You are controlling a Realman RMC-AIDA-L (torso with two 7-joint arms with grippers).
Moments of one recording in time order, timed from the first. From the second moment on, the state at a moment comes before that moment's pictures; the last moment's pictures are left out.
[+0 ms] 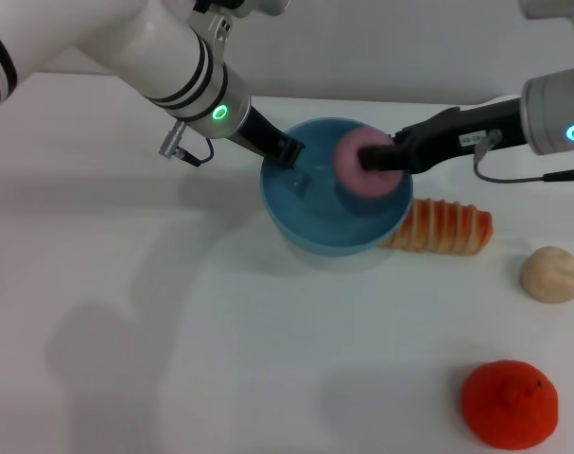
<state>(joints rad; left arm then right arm) -0.90 -2.07 1.46 0.82 2.54 1.04 -2.82 0.80 2.07 -1.08 -0.81 -2.14 -1.26 2.10</state>
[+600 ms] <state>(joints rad) -0.89 -2.07 1.47 0.81 2.54 1.01 -2.82 0.67 2.08 -1.11 -0.82 -1.91 -1.11 1.95</state>
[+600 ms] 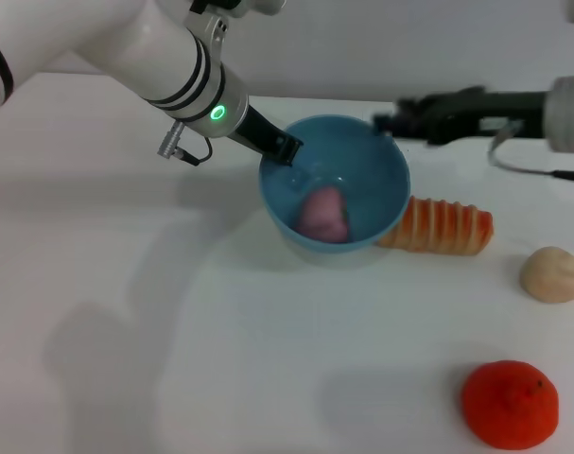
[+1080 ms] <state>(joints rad) -0.90 -2.07 1.69 0.95 2.64 0.79 -2.80 0.29 2.07 -0.89 -0.66 -1.30 -1.08 1.48</state>
